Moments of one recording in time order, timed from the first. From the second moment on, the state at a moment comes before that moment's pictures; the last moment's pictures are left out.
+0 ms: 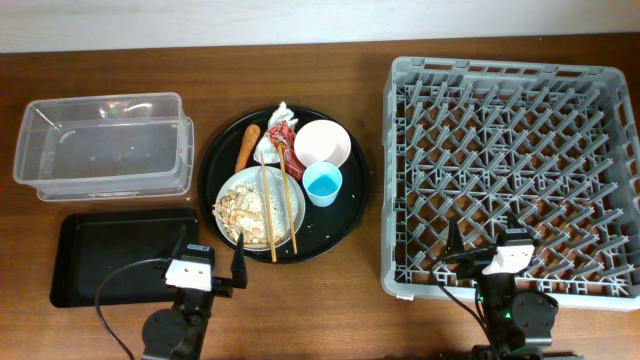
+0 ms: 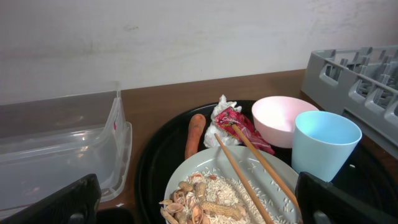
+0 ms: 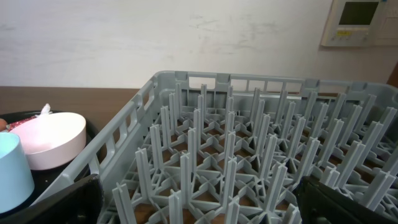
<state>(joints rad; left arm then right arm) -0.21 0.02 0.04 -0.12 -0.05 0.03 -0.05 0.01 0.01 -0.07 -0.07 -0.01</state>
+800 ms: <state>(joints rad) -0.21 0.02 0.04 -0.12 -0.05 0.03 -0.05 0.01 0.01 -0.07 -0.07 -0.01</state>
